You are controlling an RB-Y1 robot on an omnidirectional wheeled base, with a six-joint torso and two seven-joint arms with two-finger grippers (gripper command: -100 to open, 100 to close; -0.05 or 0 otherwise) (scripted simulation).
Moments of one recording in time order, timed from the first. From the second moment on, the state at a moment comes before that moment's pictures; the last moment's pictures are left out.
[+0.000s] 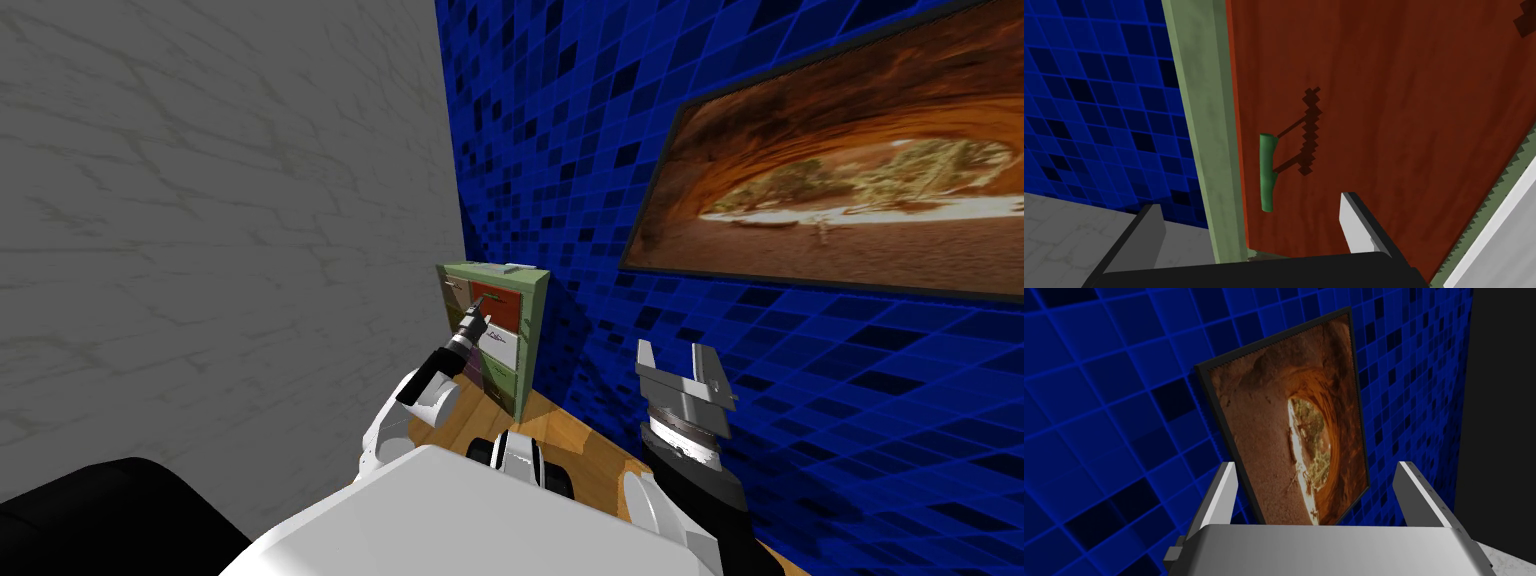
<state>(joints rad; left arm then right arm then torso) 0.27 0.14 -0.15 -2.39 0.05 0.26 0.15 0.54 0.05 0.02 -2.27 -0.07 -0.65 -0.04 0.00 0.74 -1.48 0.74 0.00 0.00</state>
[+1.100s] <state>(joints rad) 0.26 0.16 -0.16 -2.43 0.04 0.35 0.15 0.54 0.05 0.02 -2.27 -0.07 -0.64 -0.04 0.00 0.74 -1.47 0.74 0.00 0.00</state>
